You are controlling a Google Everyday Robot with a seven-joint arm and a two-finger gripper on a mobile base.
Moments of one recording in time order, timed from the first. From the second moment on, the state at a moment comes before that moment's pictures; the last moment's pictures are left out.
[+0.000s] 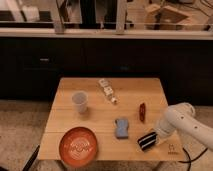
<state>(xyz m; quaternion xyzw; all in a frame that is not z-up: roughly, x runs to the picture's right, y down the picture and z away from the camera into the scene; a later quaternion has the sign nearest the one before) 0.268 0.271 0.792 -0.32 -0.13 -0.14 0.93</state>
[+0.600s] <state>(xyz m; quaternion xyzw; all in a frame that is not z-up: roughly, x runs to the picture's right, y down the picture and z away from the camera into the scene) 0.239 0.249 0.793 -0.32 -0.13 -0.18 0.92</state>
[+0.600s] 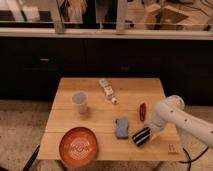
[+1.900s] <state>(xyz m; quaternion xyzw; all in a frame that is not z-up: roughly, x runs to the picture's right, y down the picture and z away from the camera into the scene) 0.139 0.208 0.802 -0.30 -0.13 -0.27 0.90</state>
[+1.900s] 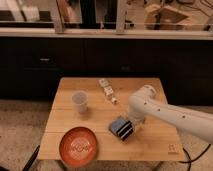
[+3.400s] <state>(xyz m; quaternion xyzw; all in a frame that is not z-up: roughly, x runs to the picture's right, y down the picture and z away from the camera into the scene) 0.097 0.182 0.810 -0.30 -0.15 -0.34 0.88</state>
